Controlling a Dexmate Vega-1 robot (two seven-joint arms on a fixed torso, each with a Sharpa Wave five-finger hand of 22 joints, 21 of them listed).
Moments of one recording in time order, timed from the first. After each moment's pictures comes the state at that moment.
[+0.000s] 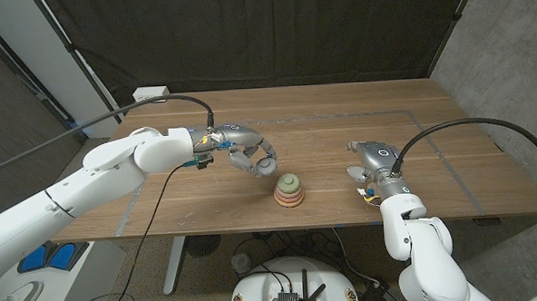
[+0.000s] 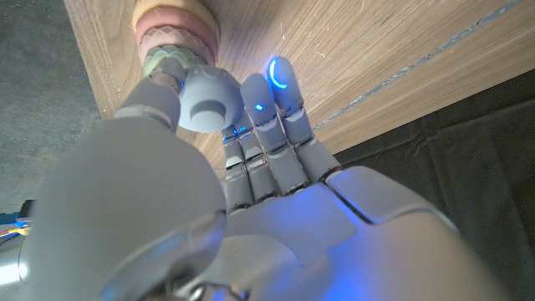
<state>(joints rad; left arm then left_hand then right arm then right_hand) 0.87 1.06 0.44 -2.12 0.40 -0.18 -0.42 0.98 -0.03 0.41 -0.17 0.32 0.64 0.00 0.26 0.25 0.67 -0.09 0.26 0.56 0.97 -0.14 1.49 0.44 0.70 -0.07 1.54 0.19 -1.46 -0.64 -0.50 -2.39 -1.35 -0.80 0.17 1.01 0.01 0.46 -0.16 0.34 0.54 -0.11 0.26 0.27 0.60 -0.15 0.20 0.63 1.10 -0.20 1.26 1.21 1.00 -0.16 1.48 0.18</state>
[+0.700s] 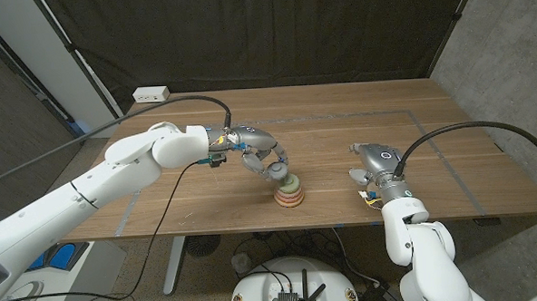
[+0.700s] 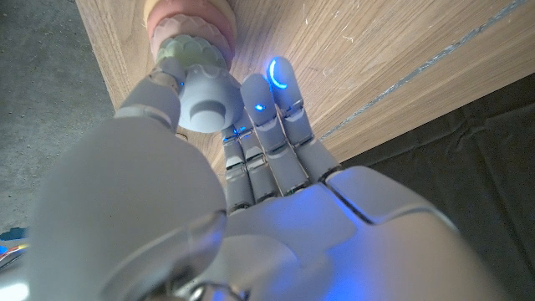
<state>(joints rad) 0.75 0.98 0.55 -2.08 0.45 -0.22 -0.50 0.98 -0.03 0.41 -0.17 0.32 0.64 0.00 0.26 0.25 0.67 -0.09 0.25 0.57 0.97 -0.14 1.49 0.44 0.70 -0.07 1.54 0.19 -1.49 -0.63 -0.50 -2.40 -1.38 -0.82 0.17 1.01 0.01 0.46 -0.16 0.34 0.54 -0.11 0.26 0.27 0.60 -0.15 0.20 0.63 1.10 -0.20 1.26 1.21 1.00 -0.16 1.48 0.18</state>
